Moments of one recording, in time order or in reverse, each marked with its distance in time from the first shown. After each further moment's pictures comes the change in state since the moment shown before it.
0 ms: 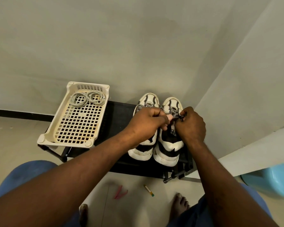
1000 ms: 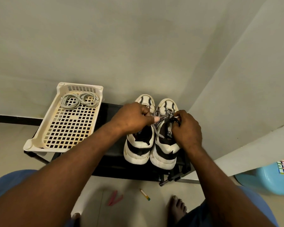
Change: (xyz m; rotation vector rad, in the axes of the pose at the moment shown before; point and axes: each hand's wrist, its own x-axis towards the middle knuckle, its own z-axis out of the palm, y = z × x) left_hand 0.031 -0.013 -0.034 0.452 -0.006 -0.042; right_hand -0.006 0.010 0.007 -0.056 0.007 -0.105
